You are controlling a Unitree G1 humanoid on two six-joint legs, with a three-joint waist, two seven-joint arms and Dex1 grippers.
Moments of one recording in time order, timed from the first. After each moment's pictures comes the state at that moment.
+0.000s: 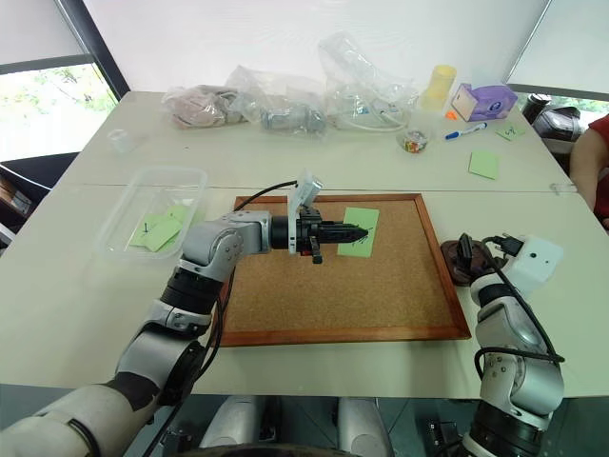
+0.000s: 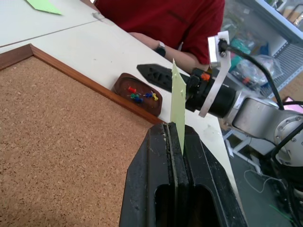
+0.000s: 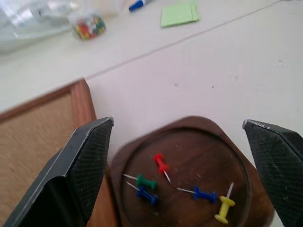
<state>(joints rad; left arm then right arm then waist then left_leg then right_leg) -0.79 0.05 -0.14 0.24 -0.44 0.84 -0.95 -0.08 -0.16 -0.61 -0.35 0.52 0.65 -0.03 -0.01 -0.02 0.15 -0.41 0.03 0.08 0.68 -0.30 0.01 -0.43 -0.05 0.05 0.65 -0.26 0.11</state>
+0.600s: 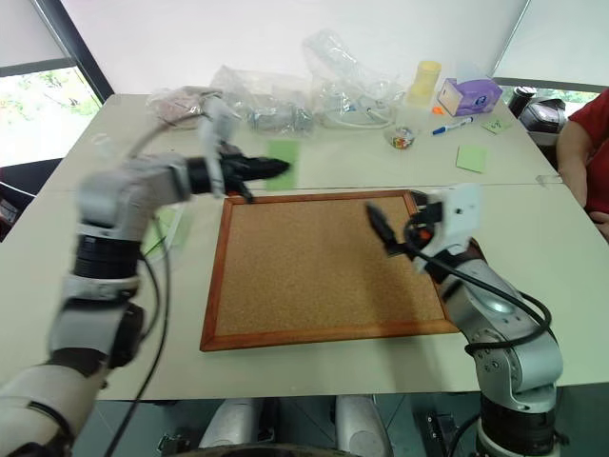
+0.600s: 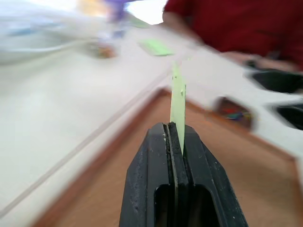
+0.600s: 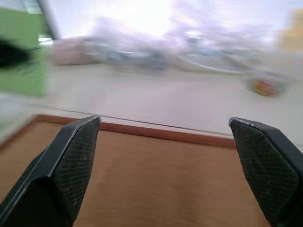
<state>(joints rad) -0.92 0.58 0.05 0.13 -0.44 0.99 -0.82 -0.18 -0.43 -0.16 -0.66 0.64 0.77 0.28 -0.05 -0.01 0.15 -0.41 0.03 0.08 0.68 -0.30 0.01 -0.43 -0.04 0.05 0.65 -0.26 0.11</state>
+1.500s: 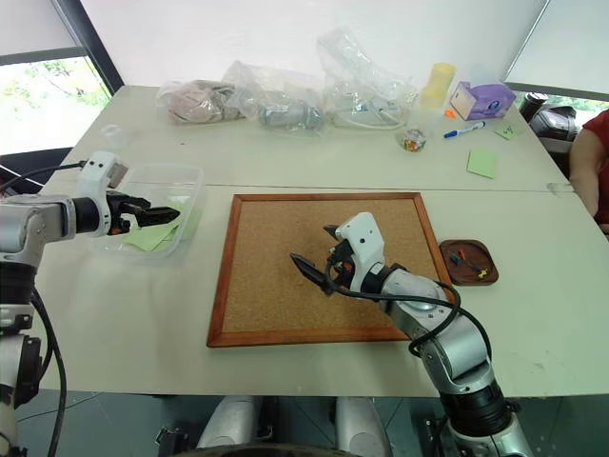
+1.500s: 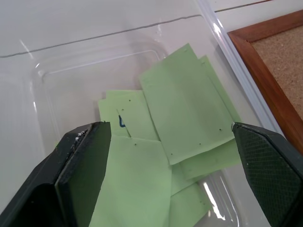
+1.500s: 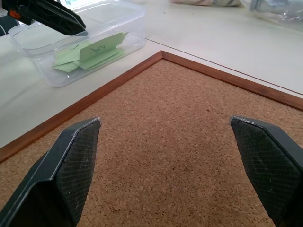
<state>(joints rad) -0.72 0.85 0.06 0.33 -0.34 0.94 -0.83 -0.17 -0.40 0.14 -0.49 0.43 0.63 0.43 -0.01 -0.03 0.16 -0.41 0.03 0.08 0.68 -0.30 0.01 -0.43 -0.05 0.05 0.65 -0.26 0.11</state>
